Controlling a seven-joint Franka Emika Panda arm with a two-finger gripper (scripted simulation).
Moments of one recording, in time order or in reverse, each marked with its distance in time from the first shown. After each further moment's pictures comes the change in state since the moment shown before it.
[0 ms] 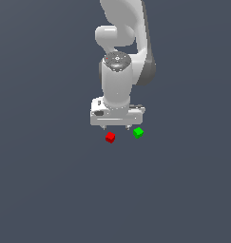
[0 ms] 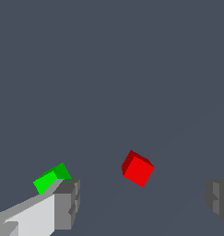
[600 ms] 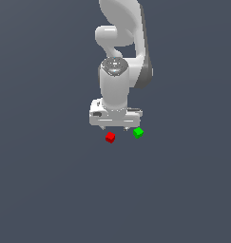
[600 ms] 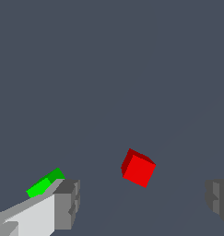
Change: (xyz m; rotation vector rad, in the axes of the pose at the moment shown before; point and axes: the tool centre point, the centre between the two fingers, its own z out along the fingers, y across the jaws) arm -0.006 0.006 0.016 0.000 0.000 0.076
